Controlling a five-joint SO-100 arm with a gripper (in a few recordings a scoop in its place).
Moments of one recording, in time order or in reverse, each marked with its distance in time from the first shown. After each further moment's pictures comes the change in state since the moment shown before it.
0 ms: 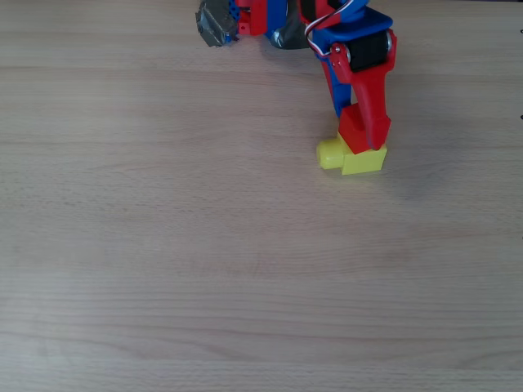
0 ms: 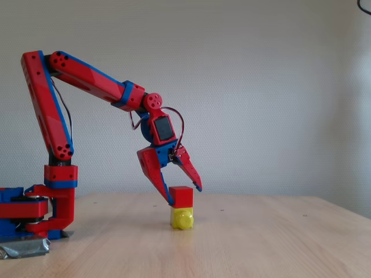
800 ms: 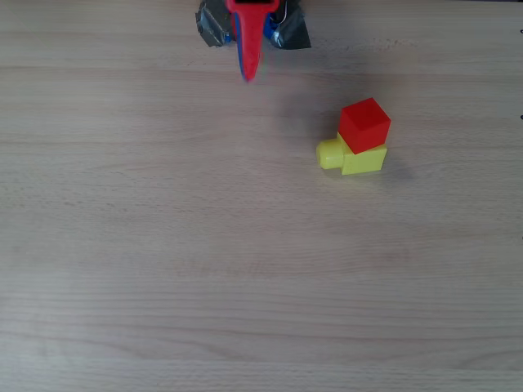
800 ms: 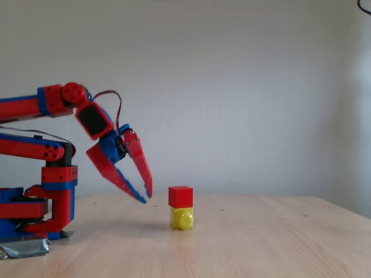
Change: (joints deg) arm 23.4 67.6 36.3 16.2 -10.6
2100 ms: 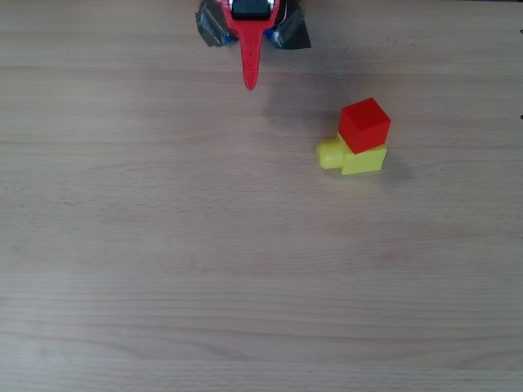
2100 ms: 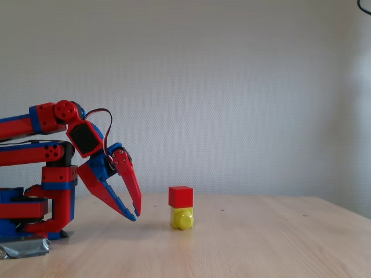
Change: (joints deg) arm -0.6 11.3 9.2 3.4 6.2
